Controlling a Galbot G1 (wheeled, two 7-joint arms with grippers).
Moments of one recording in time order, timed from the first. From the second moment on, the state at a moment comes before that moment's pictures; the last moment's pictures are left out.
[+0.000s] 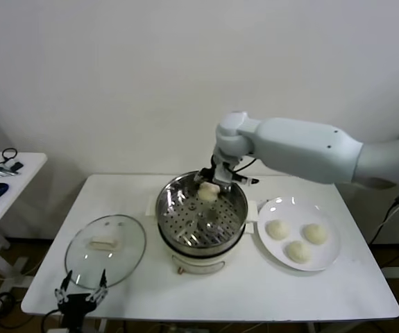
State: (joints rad) left arm 1.76 -1.48 -0.74 -1.97 -0.03 0.01 -0.02; right arm 0.52 1.20 -1.28 1.24 -0.25 0.42 -0.97
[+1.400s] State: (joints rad) left arm 1.72 -1.49 -0.73 -1.94 -0.02 0.01 -0.02; right arm 0.72 0.99 -1.46 1.16 0.32 0.19 -1.11
